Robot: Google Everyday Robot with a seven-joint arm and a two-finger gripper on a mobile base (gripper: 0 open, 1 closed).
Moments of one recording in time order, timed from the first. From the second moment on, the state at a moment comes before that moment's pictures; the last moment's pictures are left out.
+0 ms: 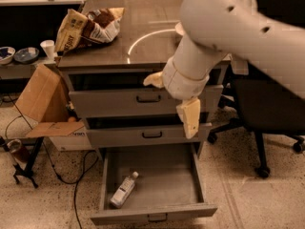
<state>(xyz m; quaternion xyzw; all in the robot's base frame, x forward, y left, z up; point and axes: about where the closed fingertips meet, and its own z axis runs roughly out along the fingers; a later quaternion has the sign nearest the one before) 0.505 -0.048 0.831 -0.88 0.46 0.02 0.15</state>
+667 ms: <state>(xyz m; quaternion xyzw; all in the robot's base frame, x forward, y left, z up) 0.502 -0.049 0.829 -0.89 0.43 0.02 0.15</state>
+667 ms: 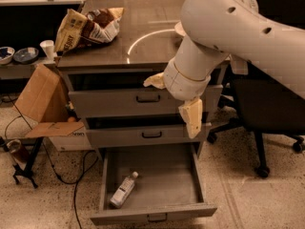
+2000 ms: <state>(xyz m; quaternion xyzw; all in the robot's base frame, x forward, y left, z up) 0.534 0.113 0.604 -0.97 0.11 0.10 0.20</state>
